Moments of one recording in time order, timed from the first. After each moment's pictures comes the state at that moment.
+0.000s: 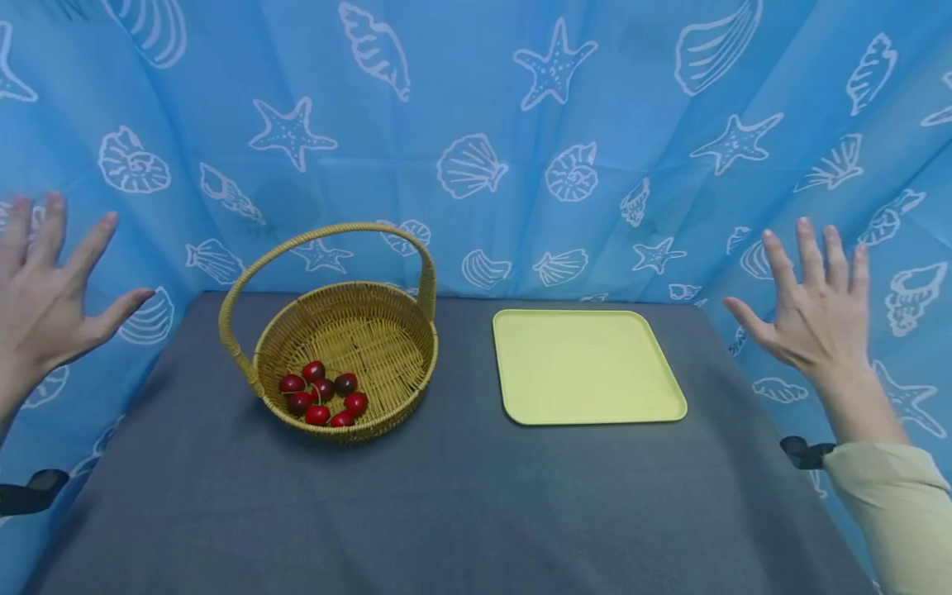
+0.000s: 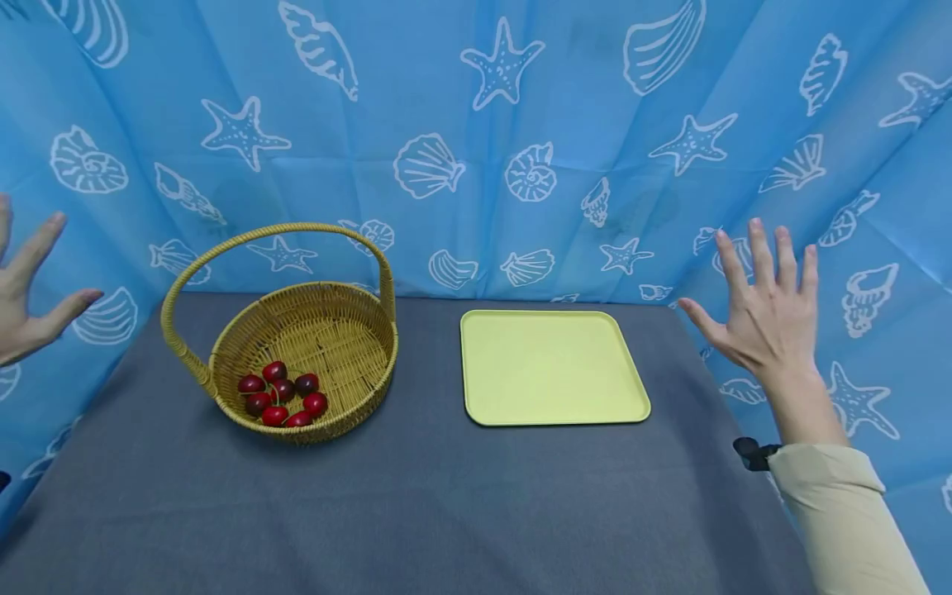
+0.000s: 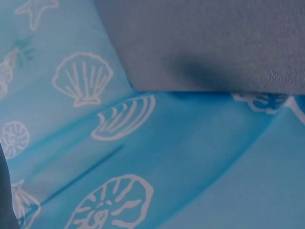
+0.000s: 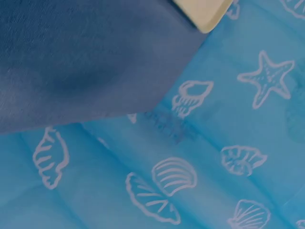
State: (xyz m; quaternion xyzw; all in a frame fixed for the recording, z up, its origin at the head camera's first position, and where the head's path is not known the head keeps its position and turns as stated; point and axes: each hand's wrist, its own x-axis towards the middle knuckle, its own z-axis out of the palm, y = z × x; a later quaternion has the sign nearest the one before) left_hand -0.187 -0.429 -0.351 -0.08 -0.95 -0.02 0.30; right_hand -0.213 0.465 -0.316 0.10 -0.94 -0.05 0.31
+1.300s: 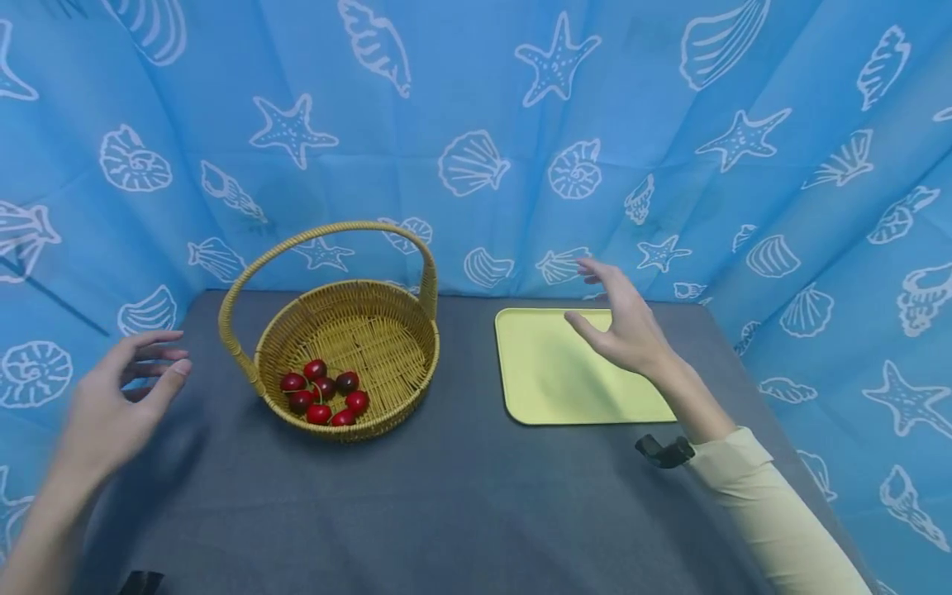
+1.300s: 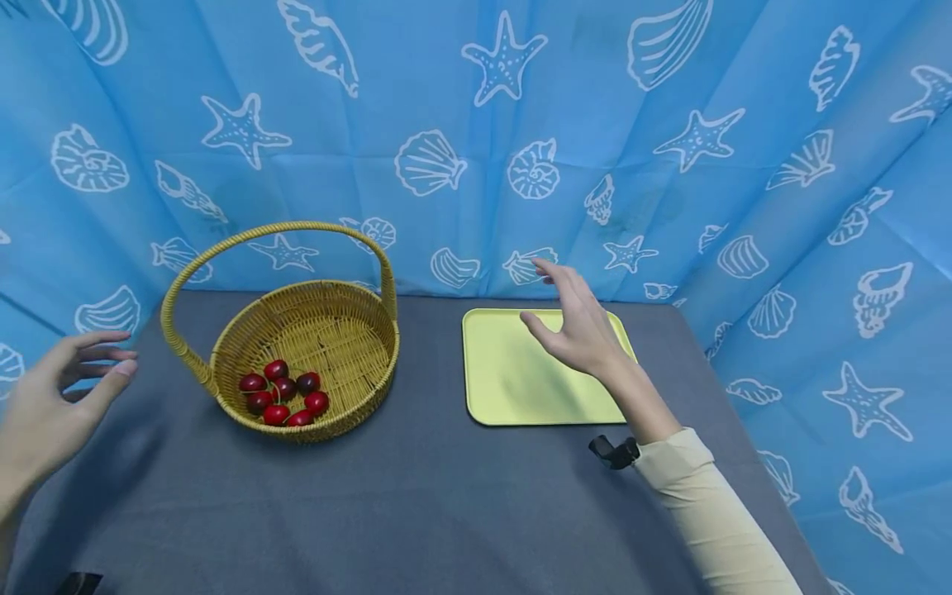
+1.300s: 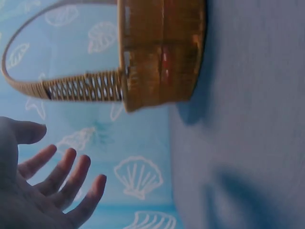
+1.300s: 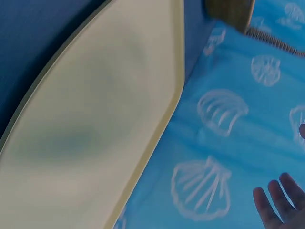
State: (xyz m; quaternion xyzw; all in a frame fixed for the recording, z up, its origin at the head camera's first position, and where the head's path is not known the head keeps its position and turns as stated) left_hand -0.087 -0.320 -0.394 0.04 -0.91 -0.35 0.20; right_hand -0.227 0.270 -0.365 0.29 -0.89 0.29 0.19
